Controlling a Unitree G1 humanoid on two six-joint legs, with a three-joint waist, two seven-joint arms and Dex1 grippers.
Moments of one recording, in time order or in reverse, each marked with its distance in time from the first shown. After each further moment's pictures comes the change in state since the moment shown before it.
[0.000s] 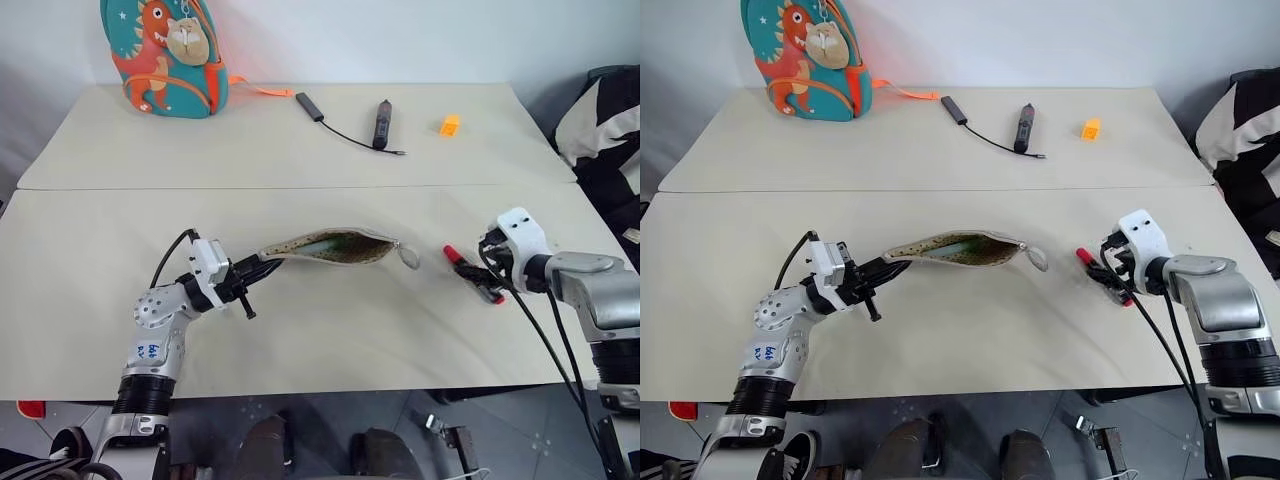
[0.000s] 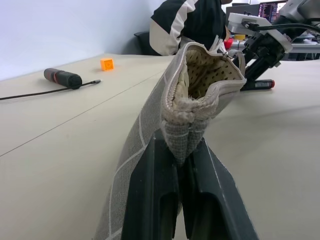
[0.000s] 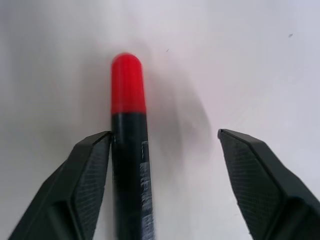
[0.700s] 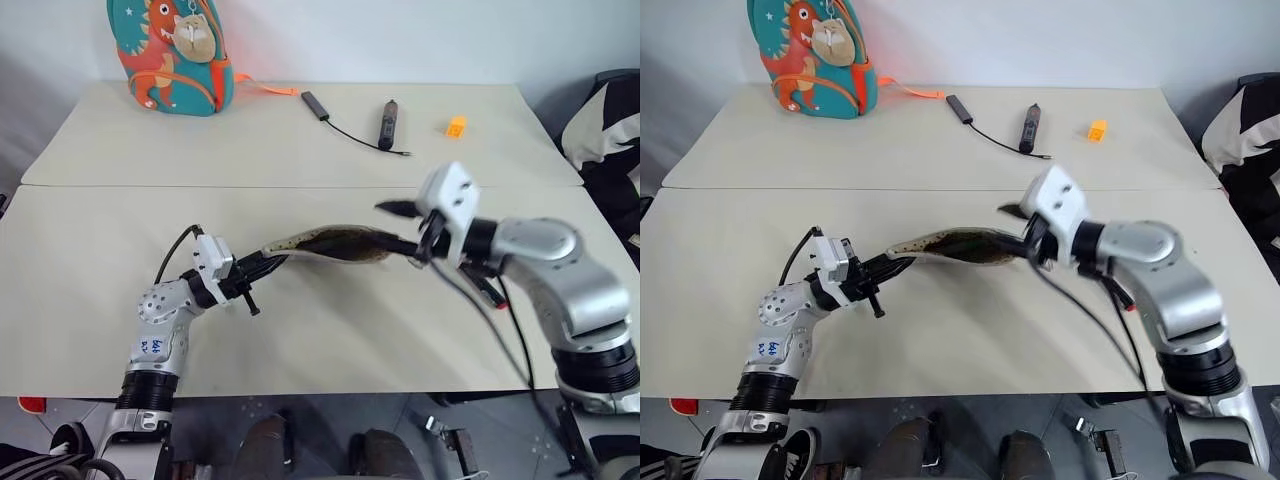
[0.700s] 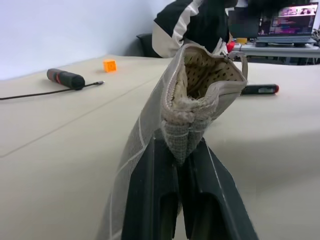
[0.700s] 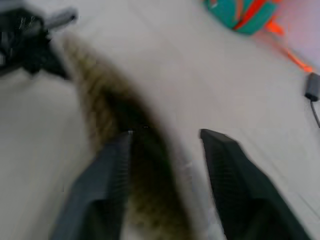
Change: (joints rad) left arm -0.023 -0.009 -0.012 -0.005 -0.002 0.033 0.016; right arm -0.032 0.145 0.152 -0.449 0.077 -0.334 0.112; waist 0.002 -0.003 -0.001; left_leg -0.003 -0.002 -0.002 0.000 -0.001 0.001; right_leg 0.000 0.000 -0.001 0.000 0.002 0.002
